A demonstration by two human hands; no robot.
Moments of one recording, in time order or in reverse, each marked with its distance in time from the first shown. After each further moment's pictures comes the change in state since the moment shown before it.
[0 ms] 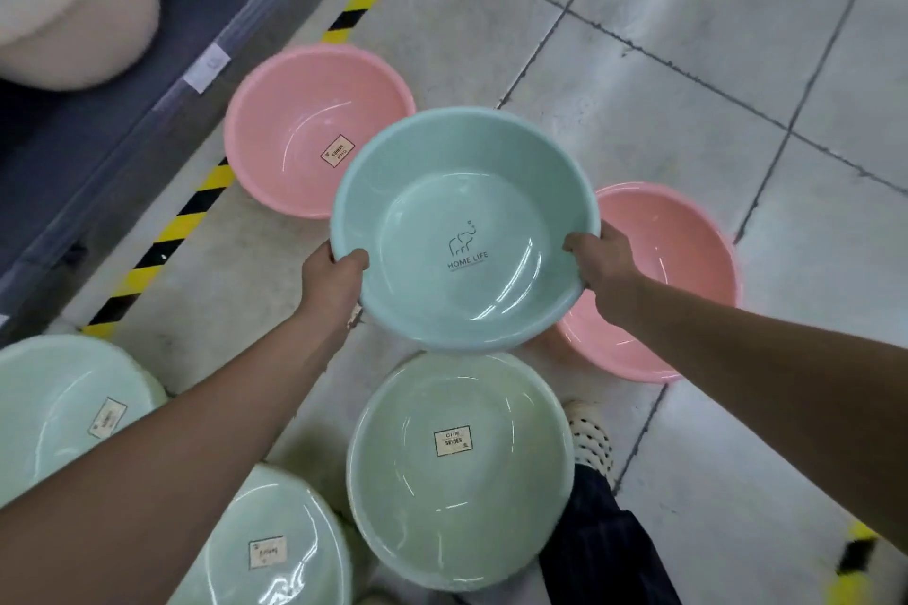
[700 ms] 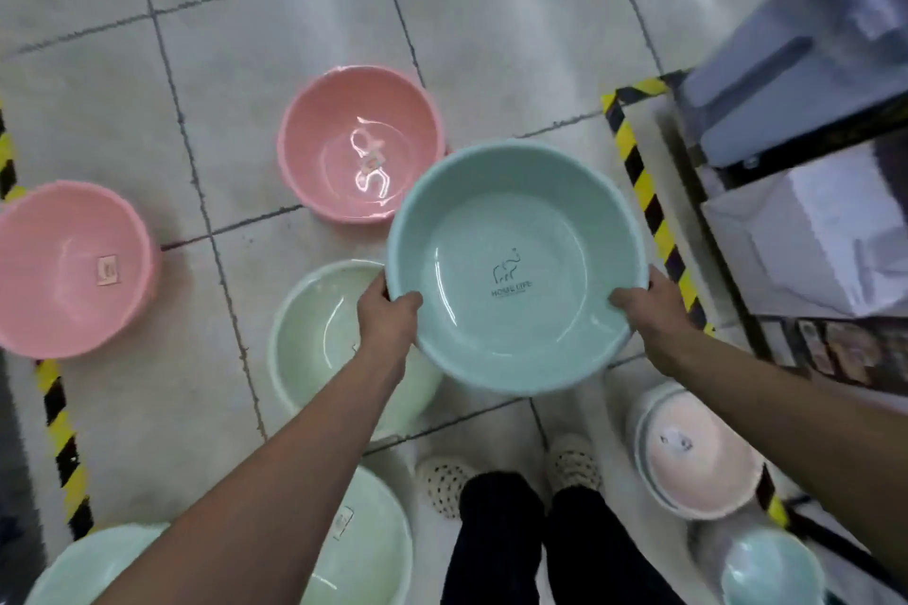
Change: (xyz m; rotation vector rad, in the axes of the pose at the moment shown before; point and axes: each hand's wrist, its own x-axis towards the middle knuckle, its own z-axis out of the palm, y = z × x) left_hand -0.331 -0.097 0.088 0.575 -0.682 0.071; right_hand -0.359 0.298 -0.254 0.499 0.606 0.377
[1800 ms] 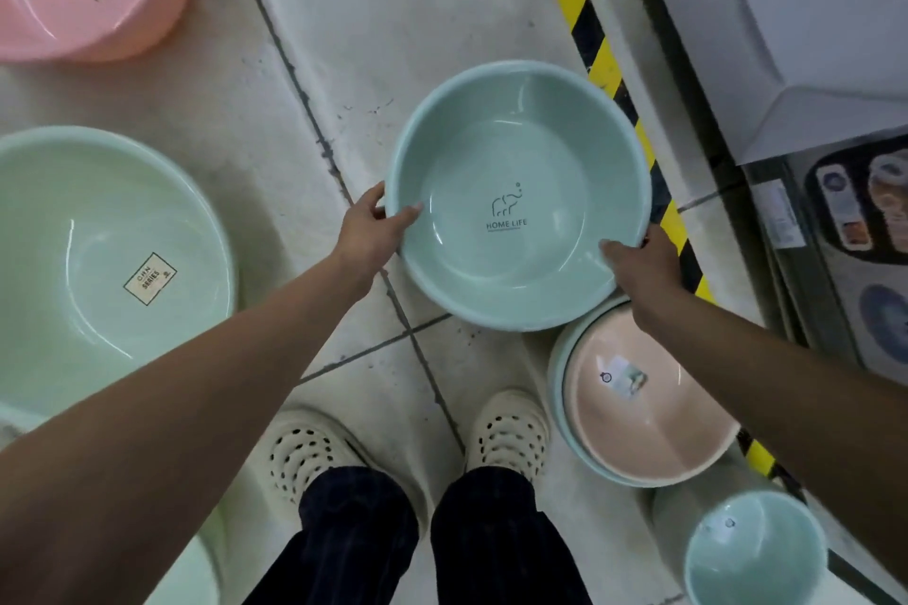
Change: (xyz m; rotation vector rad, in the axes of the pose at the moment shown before) left_hand 0.111 -0.267 0.267 0.199 -0.324 0.022; right_hand 0.222 0.316 -0.114 -0.017 0.214 0.112
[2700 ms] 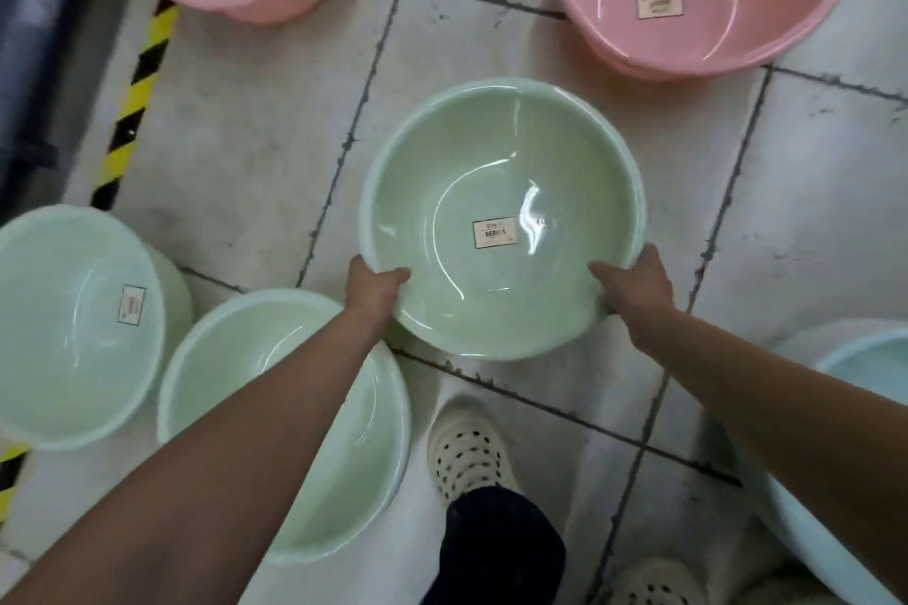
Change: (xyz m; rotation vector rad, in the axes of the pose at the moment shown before) left_hand -0.086 -0.164 -0.363 -0.435 0.802 -0.387; right_hand -0.205 -0.107 0.374 -0.542 -0.532 -0.382
